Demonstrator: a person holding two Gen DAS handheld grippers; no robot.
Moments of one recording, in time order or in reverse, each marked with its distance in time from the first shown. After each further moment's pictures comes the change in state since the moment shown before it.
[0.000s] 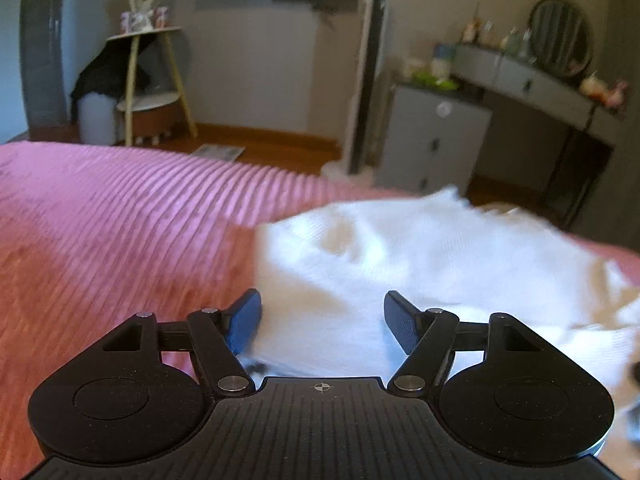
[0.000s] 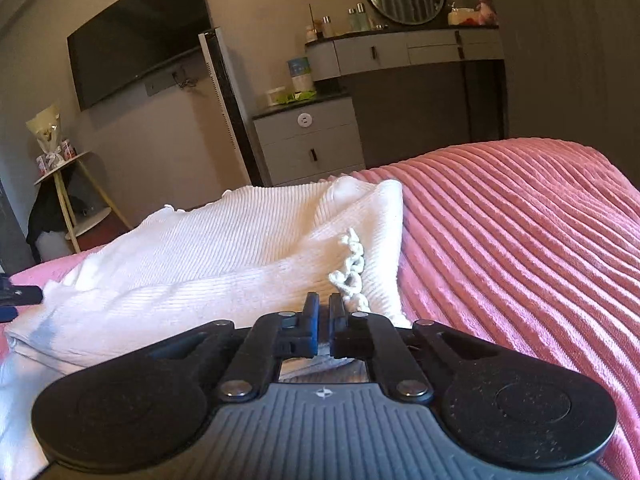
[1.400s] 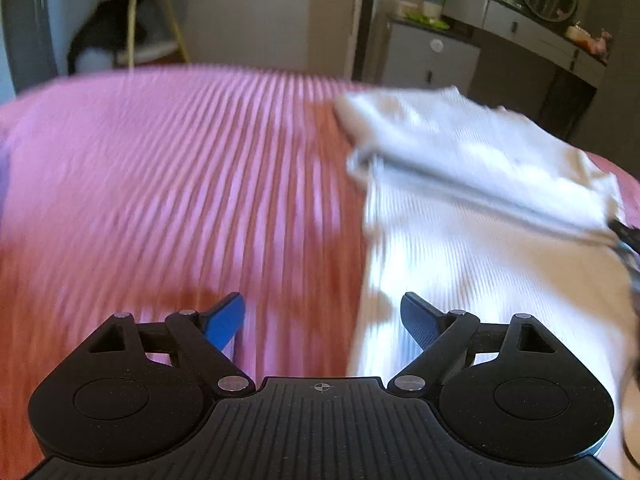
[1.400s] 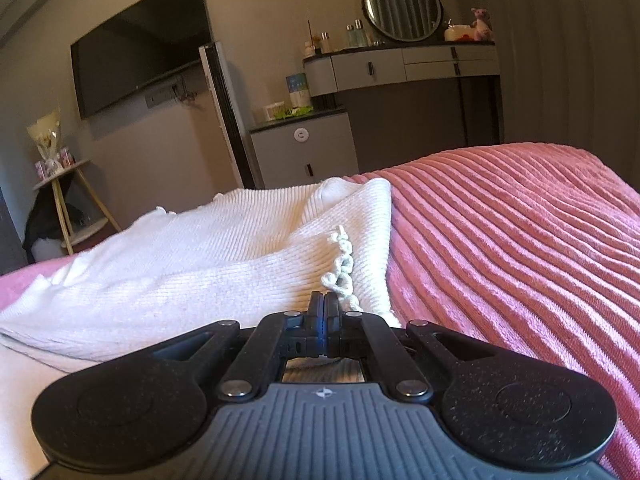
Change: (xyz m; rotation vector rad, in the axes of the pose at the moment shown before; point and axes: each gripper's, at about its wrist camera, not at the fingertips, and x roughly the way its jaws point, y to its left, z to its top) left arm -0.111 0.086 -0.094 0.024 0.188 -0.089; right arm 0.004 -0.009 -0.019 -0.006 -0.078 -0.001
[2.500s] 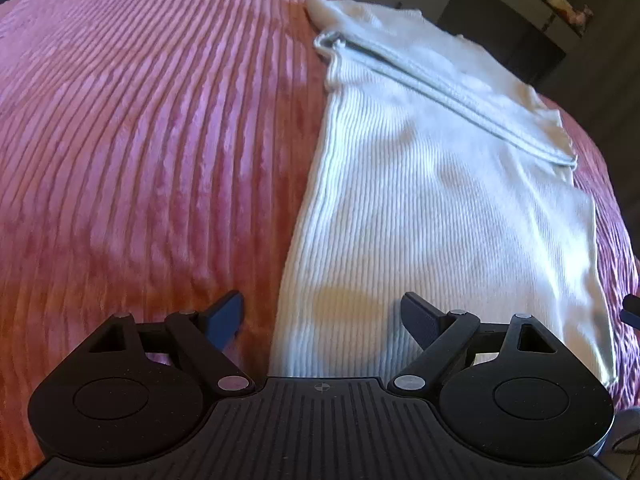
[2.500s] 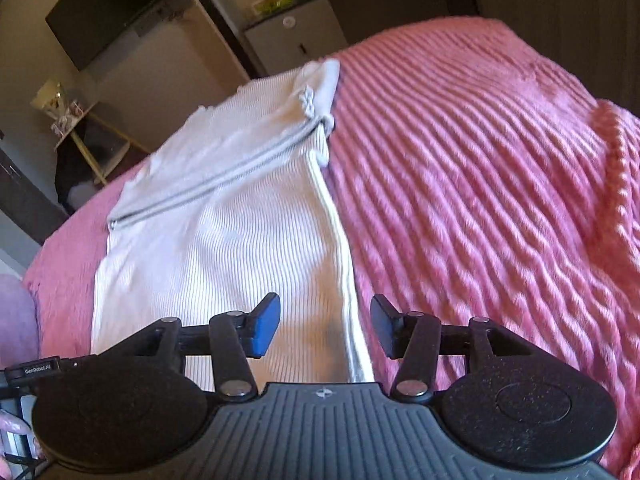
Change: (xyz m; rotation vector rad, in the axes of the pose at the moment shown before) left arm -0.035 0.006 -0.048 -0.047 0.240 -0.152; right arm -0.211 -0.032 -0.020 0.177 0.463 0.061
